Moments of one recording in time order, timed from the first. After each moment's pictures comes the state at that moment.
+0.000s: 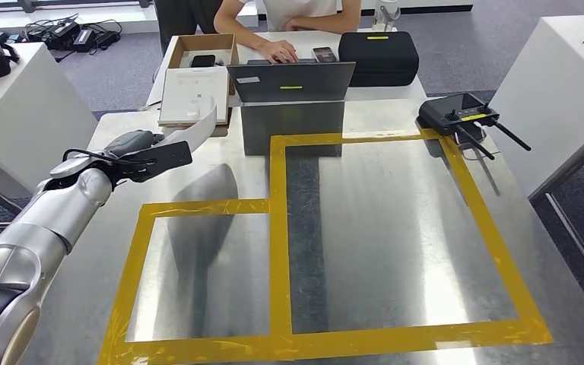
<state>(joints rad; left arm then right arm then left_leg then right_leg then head) -1.12 0.05 -0.49 -0.27 -0.76 -0.10 -0.16 -0.08 0.19 -1.16 -0.21 1.23 -0.20 0.17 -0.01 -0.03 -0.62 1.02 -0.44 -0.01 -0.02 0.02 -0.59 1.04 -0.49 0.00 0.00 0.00</state>
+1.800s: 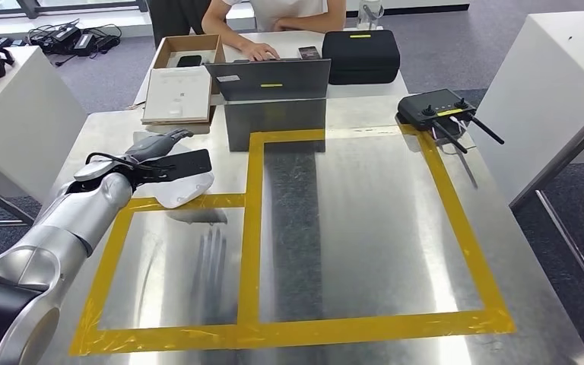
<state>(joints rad) -1.09 0.00 -0.44 -0.27 -0.85 -0.10 -0.16 -0.09 0.19 -1.16 -0.21 1.21 -0.20 0.17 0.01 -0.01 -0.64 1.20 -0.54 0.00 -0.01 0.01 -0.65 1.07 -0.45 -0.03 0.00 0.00</state>
